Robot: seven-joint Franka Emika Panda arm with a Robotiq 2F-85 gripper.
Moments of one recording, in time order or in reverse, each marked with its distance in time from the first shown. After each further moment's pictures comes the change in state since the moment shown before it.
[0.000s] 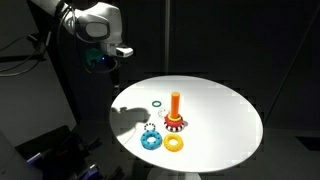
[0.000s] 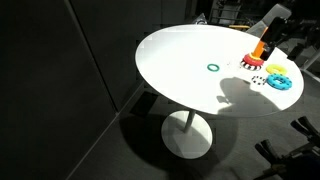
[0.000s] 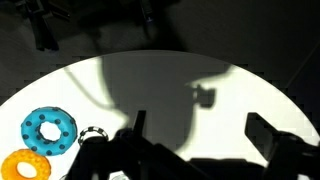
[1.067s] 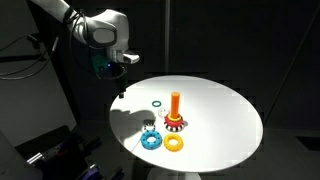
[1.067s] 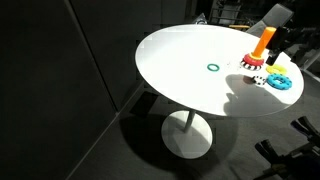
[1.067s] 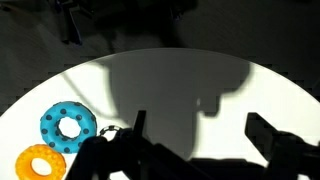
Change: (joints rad) arm -0.021 0.053 -0.053 0.000 -0.067 0.000 -0.080
